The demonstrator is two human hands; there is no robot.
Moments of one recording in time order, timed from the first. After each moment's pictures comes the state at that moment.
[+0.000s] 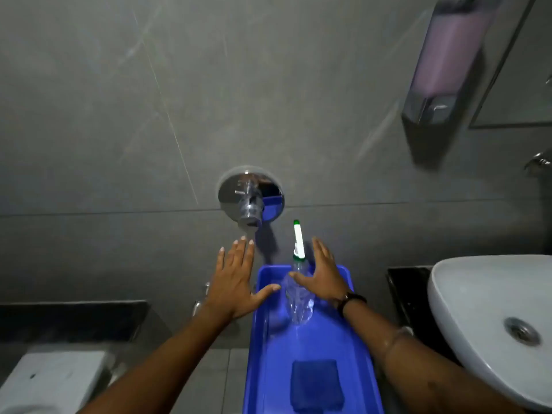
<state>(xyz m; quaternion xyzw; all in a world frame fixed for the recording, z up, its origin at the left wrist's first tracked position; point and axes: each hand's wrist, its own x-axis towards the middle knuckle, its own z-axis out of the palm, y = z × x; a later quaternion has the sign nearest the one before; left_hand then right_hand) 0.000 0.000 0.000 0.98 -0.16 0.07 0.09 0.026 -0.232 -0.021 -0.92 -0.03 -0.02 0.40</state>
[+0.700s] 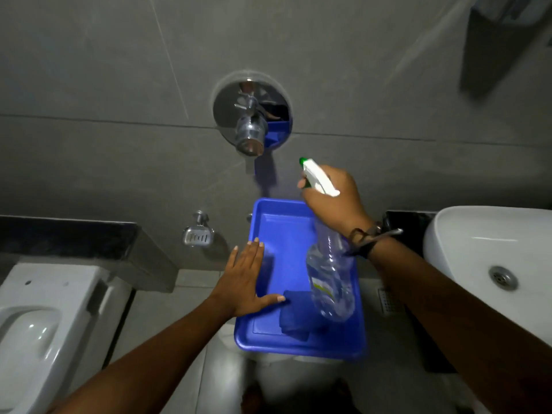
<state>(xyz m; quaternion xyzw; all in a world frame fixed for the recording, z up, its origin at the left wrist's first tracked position) -0.078 -0.008 -0.117 0.97 -0.20 -0.09 0.15 0.007 -0.213 0.060 -0.87 -0.06 -0.10 0.47</state>
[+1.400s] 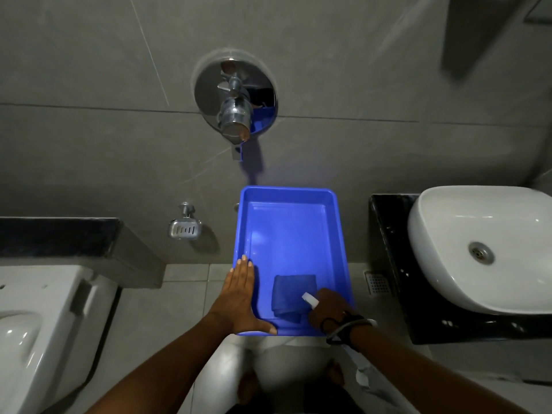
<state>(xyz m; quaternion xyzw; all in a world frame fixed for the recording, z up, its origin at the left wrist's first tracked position) -0.123 -0.008 -0.172 0.95 -0.19 -0.20 0.16 -0.145 -0.239 -0.091 -0.91 0.14 0.31 0.23</state>
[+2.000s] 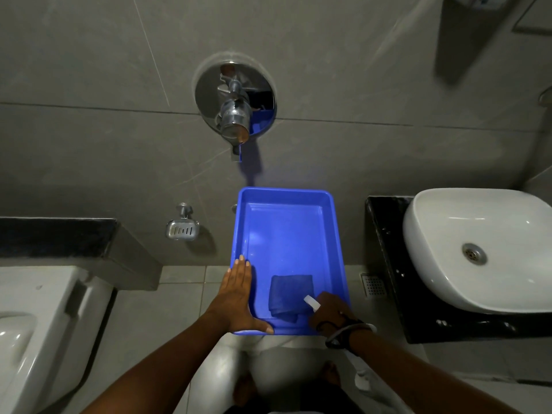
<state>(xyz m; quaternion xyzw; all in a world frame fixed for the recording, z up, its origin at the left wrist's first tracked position) -0.124 -0.008 -0.166 0.94 -0.19 -0.22 0.18 -0.156 -0.245 -0.094 -0.92 0.14 0.29 0.22</state>
